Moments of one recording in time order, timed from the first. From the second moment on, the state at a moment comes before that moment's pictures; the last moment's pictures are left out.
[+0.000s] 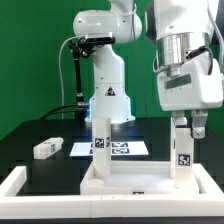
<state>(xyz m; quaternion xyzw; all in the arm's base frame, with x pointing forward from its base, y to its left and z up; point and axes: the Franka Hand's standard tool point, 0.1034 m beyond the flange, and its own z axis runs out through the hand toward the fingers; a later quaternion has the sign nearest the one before) 0.650 0.092 0.120 -0.75 0.65 -0.07 0.08</state>
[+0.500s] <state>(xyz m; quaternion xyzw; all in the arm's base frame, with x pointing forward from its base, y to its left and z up) 0.647 0.095 0.109 -0.93 0.35 -0.09 0.04</state>
